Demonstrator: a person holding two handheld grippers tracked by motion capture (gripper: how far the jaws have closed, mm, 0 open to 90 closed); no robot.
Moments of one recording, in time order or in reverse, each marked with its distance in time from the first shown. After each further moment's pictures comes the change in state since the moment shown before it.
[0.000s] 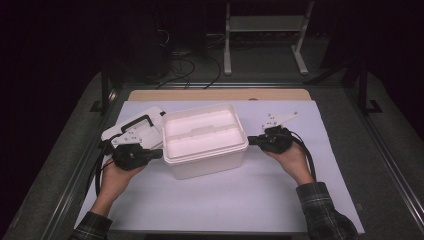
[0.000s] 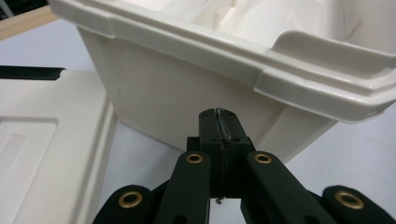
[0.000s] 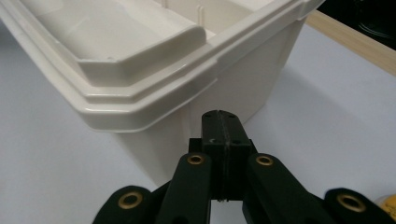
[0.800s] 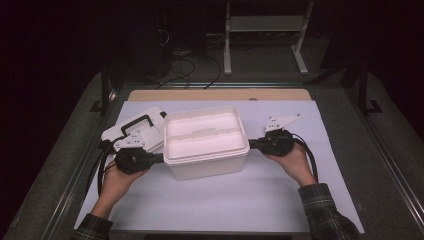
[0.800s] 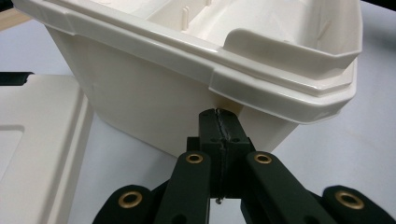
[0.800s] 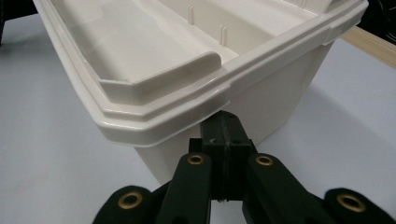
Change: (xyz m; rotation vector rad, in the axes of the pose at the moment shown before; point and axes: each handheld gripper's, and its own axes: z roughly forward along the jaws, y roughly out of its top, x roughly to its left) left arm -0.011 0.000 -0.001 0.008 -0.055 0.026; right arm 0.008 -0.002 -0.008 -0.031 0.082 -0.017
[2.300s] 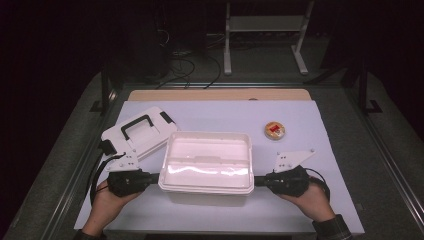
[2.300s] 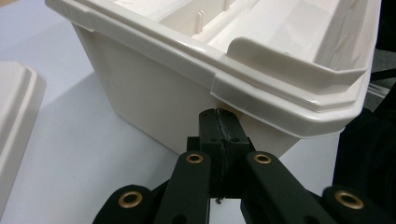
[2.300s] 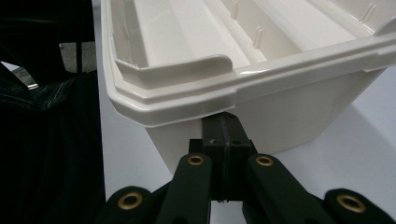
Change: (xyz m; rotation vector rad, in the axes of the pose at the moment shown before) left arm -0.049 -0.019 -0.025 0.014 -0.050 0.051; right arm 0.088 -0.029 -0.045 0.056 0.089 -0.079
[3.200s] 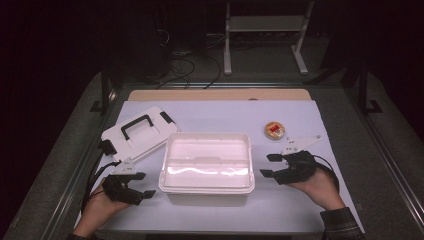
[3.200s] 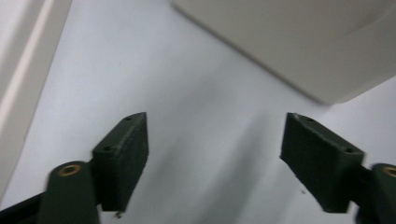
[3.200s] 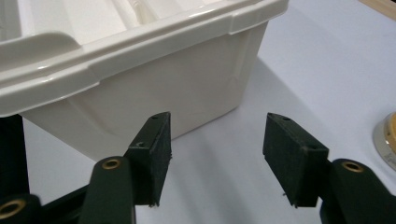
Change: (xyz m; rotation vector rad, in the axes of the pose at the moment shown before) left arm 0.030 -0.056 0.013 0.216 0.135 -0.099; right arm -0.040 -0.004 -0.012 0.065 -0.157 0.089
